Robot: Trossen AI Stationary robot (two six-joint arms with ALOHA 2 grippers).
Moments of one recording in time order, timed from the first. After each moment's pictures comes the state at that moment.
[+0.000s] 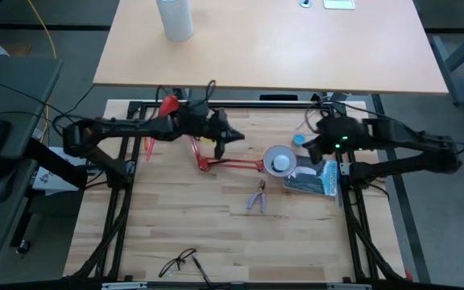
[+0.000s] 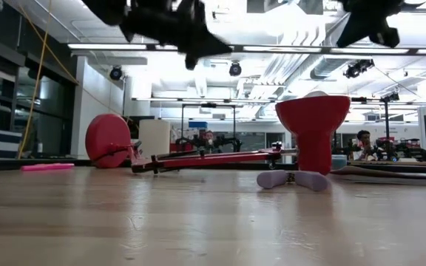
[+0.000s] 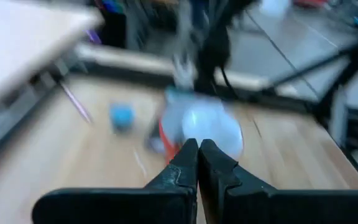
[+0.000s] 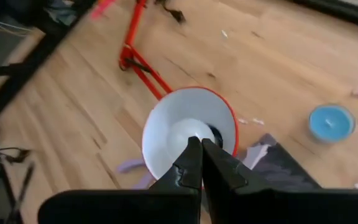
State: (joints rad) left arm 0.31 1.53 1.05 0.15 0.33 -0.06; right arm -0.10 0.86 1.03 -0.98 0.16 0.72
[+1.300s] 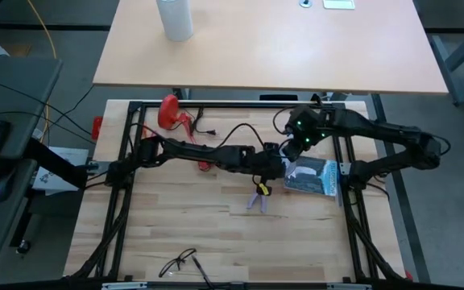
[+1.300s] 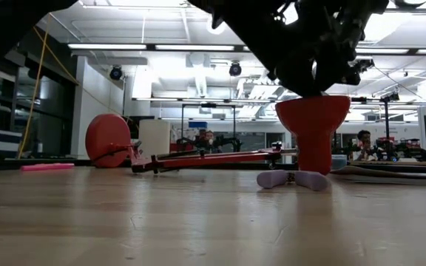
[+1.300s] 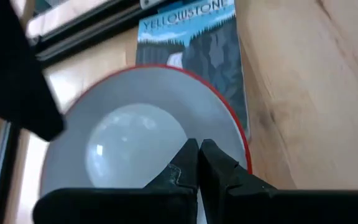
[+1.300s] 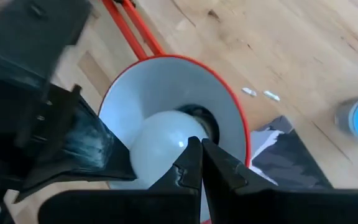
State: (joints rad) left arm -0.02 2.26 1.95 -0.44 -0.19 0.37; right arm -0.37 1.23 1.03 -0.91 -0.19 0.44
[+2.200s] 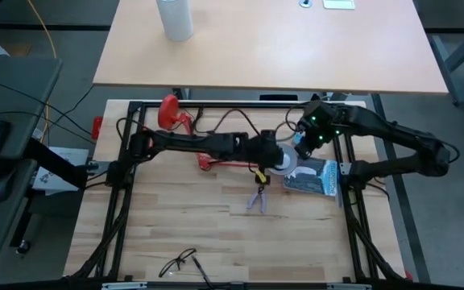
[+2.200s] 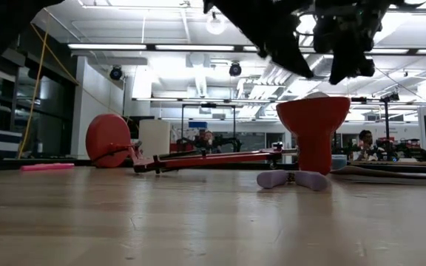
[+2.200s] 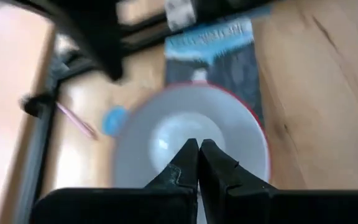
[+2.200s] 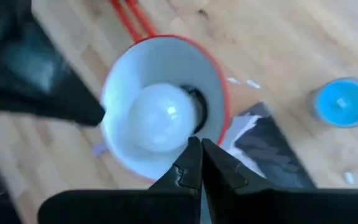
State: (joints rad) left arm 0.03 2.17 1.95 -0.47 -0.16 0.38; right arm -0.43 1.10 1.03 -1.02 -0.21 0.36
